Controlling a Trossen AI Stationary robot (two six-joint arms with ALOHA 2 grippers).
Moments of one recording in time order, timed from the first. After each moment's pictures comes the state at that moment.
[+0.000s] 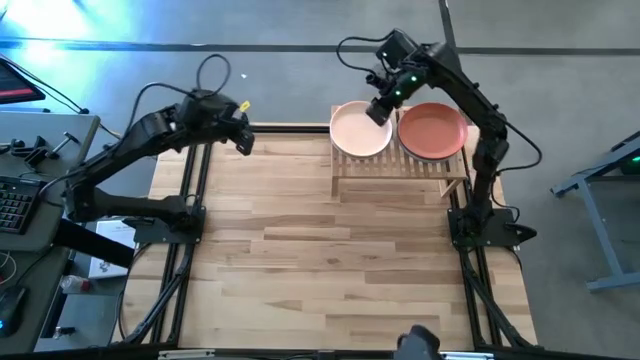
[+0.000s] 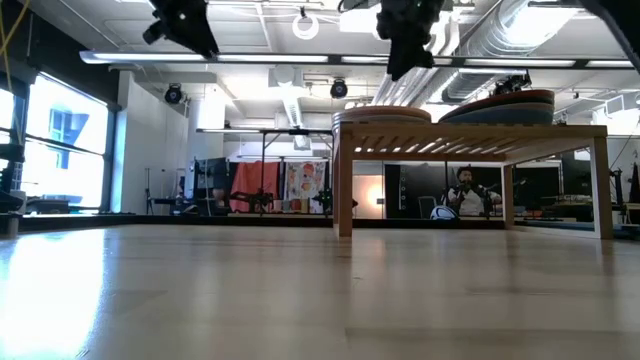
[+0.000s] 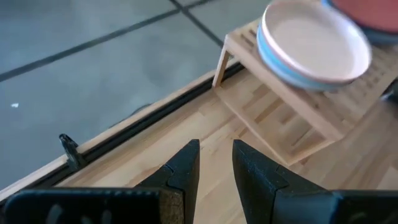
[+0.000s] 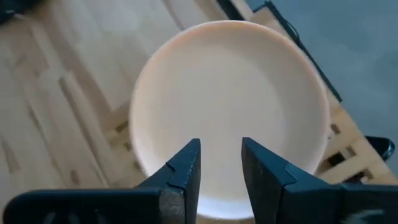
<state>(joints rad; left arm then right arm) 0.54 1.07 1.27 -0.87 -0.20 -0.29 -0.71 1.90 2.30 -1.53 -0.25 -0.08</state>
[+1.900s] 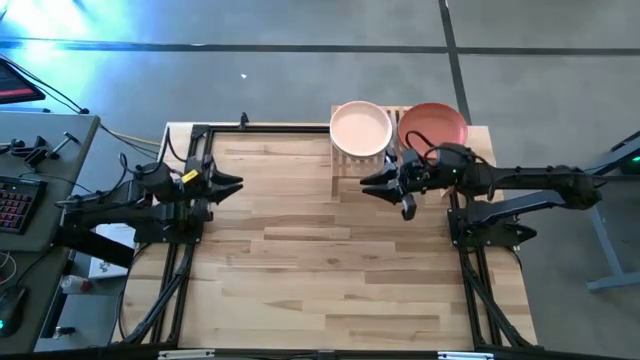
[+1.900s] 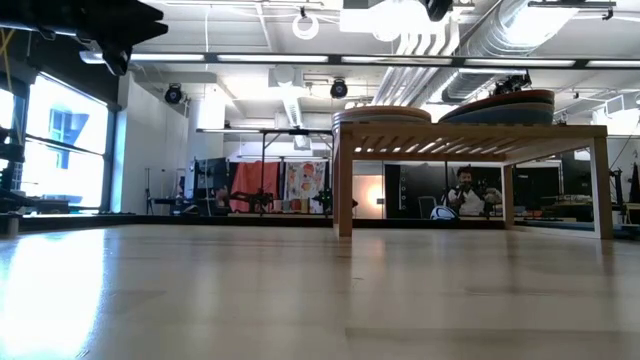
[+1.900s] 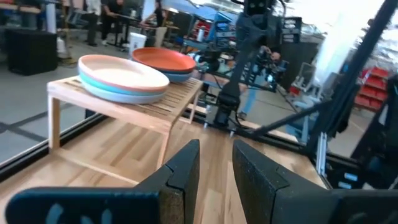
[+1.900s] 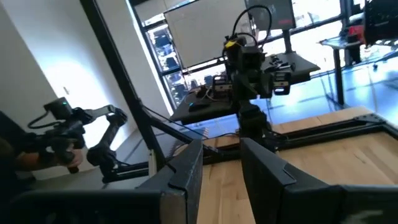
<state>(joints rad) 0.13 0.20 0.39 -0.20 -0.04 -0.25 -0.09 0.99 0.81 0.23 -0.27 0.31</state>
